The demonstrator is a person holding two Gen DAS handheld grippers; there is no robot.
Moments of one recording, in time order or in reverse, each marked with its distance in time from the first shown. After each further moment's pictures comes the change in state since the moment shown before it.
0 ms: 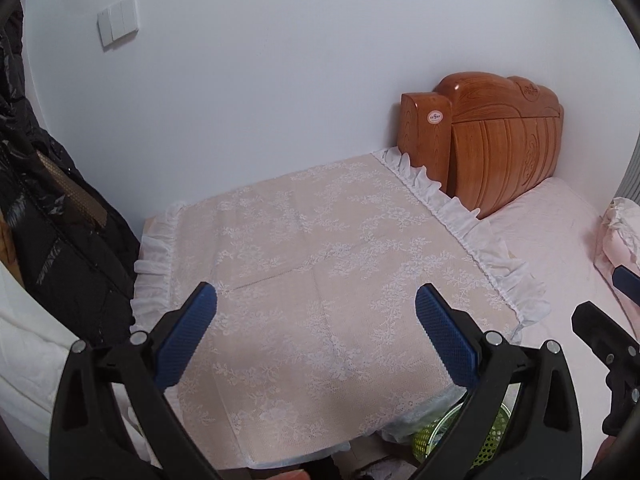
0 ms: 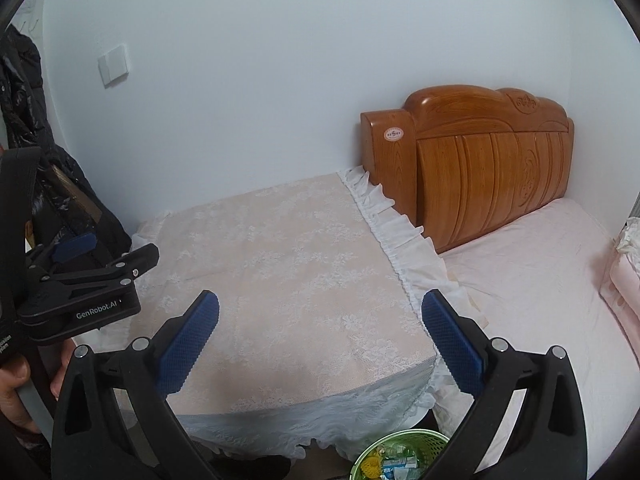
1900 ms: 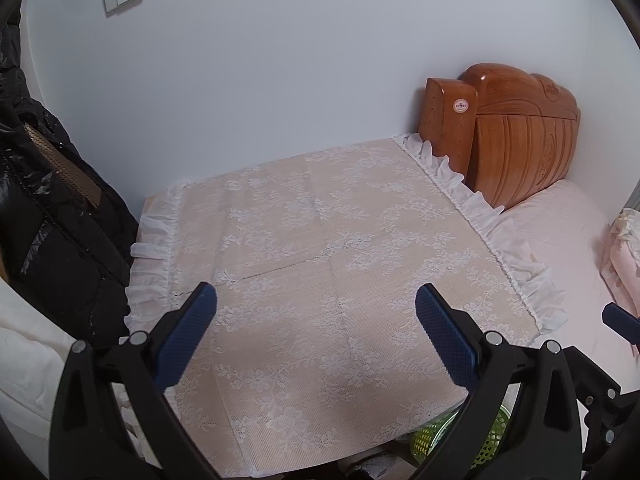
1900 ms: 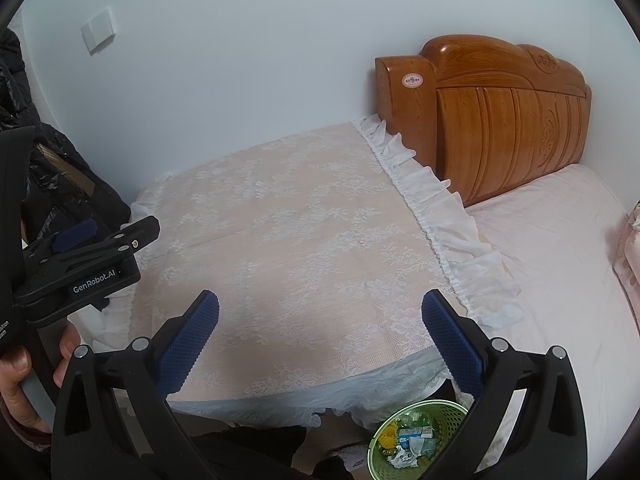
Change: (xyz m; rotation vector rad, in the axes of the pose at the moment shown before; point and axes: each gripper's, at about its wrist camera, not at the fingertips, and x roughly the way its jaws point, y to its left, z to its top) left arm 0.043 0.028 0.006 -0.046 0.054 0.012; right arm 0.047 0.012 -0.009 0.002 0.152 0.036
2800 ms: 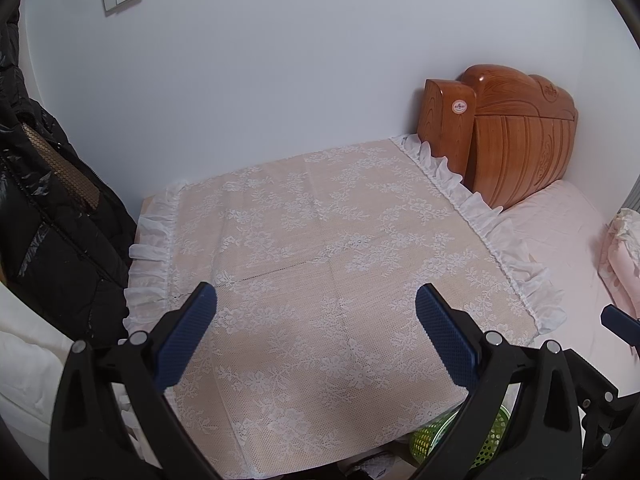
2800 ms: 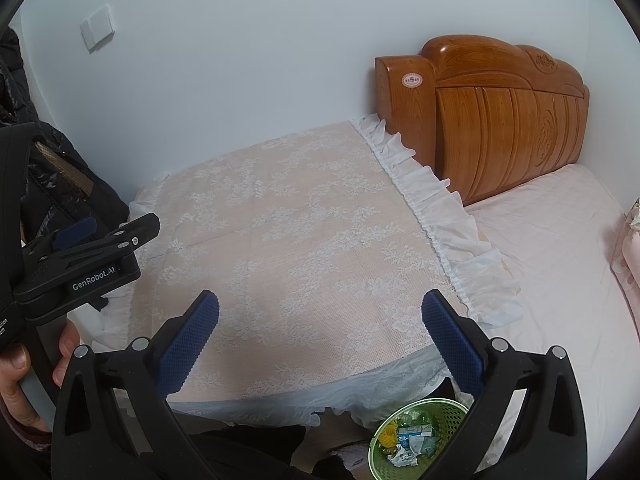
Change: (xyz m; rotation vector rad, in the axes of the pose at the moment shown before) left arm 0.000 0.003 0.001 0.001 -0.002 -0.006; right arm 0.000 0.001 -0.002 0.000 0.001 -0.007
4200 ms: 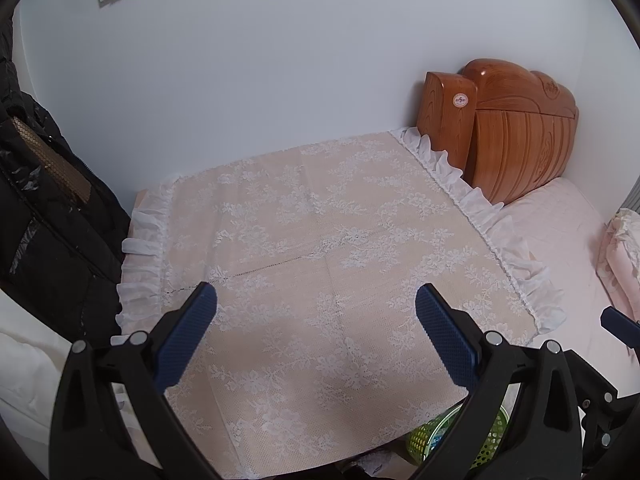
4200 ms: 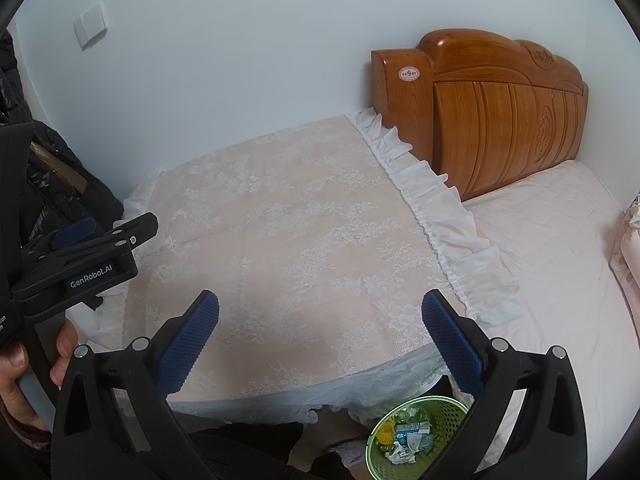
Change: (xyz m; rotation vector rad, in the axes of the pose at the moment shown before) left arm 0.015 0.003 0.003 0.002 0.025 -0.020; right arm 0.005 -0.006 -0.001 -0.001 0.020 -0.008
